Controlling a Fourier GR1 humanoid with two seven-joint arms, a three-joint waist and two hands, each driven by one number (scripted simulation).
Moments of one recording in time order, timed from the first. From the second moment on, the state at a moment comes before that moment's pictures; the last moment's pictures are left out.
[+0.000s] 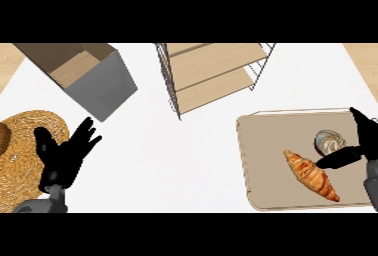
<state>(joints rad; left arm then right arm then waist) -0.04 0.27 -0.03 -1.37 0.24 0.07 0.26 -0.18 -0.53 0.03 -1.39 0.55 0.06 0.73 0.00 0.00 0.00</state>
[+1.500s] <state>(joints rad) -0.07 0.21 0.01 -1.36 0.17 0.03 0.25 -0.30 -0.31 0.25 -1.27 0.70 0.21 0.27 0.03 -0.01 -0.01</state>
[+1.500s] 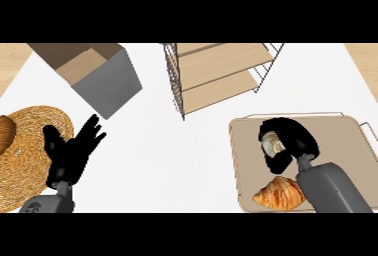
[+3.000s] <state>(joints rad) -0.04 0.22 0.04 -1.37 0.18 0.01 0.27 -0.97 -0.04 0.05 -1.98 0.42 0.50 0.91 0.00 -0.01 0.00</state>
